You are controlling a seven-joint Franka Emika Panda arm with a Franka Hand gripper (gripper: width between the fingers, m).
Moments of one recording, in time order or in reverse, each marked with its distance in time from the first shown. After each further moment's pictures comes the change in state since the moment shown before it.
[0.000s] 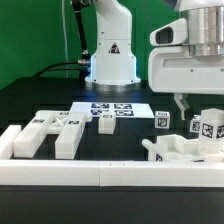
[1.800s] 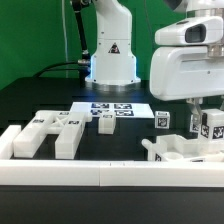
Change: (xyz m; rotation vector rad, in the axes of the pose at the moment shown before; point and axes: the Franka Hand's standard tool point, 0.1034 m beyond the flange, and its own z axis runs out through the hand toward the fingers) arm 0.000 0.002 0.003 -0.060 0.008 -0.909
